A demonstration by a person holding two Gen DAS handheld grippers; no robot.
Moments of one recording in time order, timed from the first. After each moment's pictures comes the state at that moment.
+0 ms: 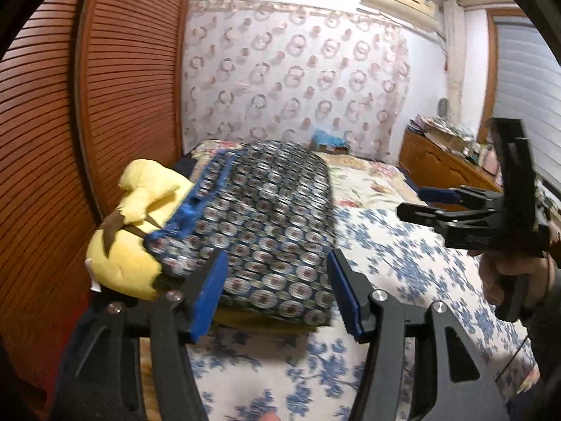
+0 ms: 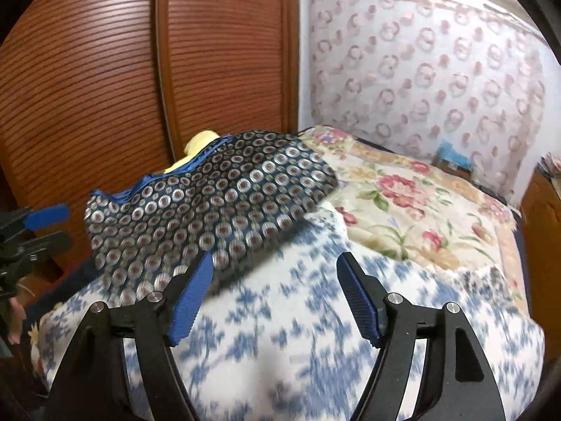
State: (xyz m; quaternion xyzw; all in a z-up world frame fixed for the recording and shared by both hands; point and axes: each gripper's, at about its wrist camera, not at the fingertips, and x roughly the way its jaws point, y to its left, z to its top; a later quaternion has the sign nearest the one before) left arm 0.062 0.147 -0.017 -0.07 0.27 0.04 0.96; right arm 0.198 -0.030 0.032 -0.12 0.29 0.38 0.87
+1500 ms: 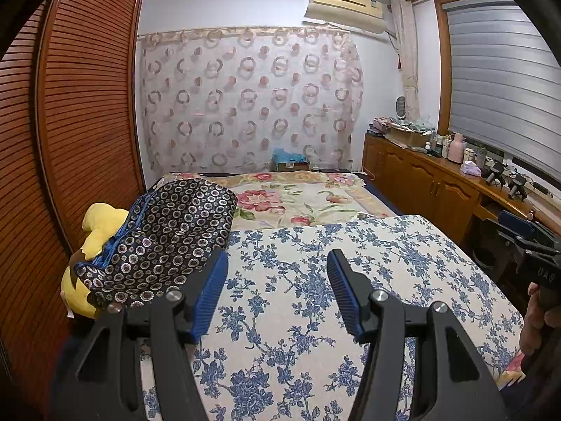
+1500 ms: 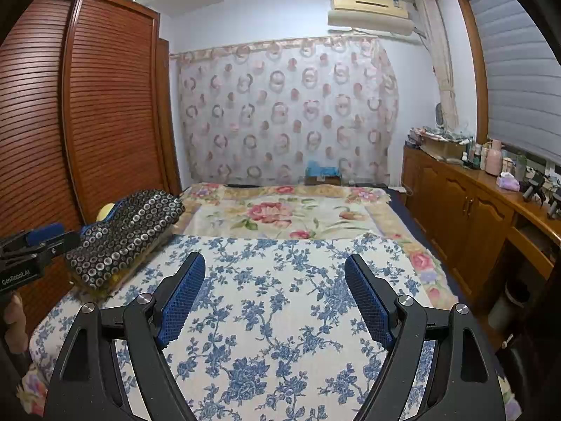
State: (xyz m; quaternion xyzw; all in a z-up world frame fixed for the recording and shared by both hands) left arm 0.038 0.015 0.036 -0.02 0.22 -0.01 0.97; right arm 0.069 -0.240 0.080 -0.01 0.20 0.15 0.97
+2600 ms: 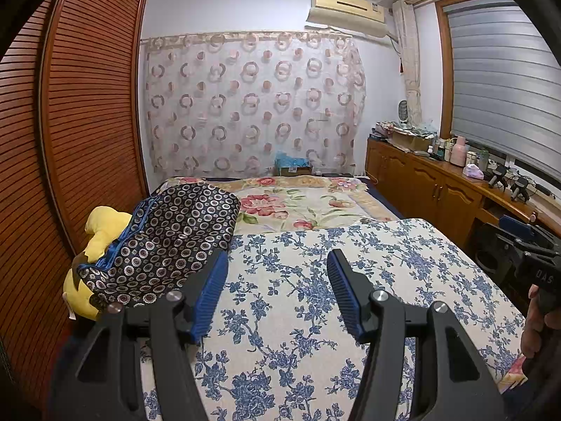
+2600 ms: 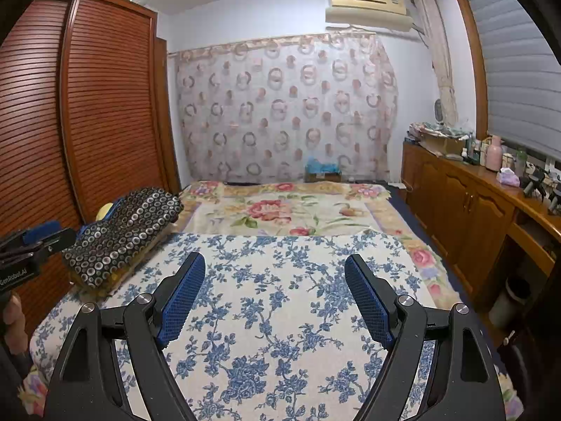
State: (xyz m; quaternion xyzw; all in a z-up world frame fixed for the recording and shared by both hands) left arm 0.038 0.017 0.037 -0.02 0.21 0.00 0.98; right arm 0.069 -0.243 0.082 -0.01 0.20 0.15 0.97
